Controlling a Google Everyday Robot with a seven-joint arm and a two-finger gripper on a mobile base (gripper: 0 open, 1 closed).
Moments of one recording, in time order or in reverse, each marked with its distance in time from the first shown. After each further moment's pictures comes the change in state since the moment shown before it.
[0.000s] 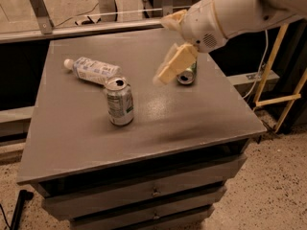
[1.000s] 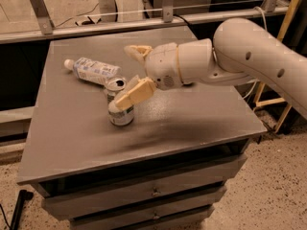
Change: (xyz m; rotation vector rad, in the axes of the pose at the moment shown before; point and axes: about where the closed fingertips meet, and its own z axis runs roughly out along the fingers) arm -0.031 0.055 0.088 -0.061 -0.349 0.106
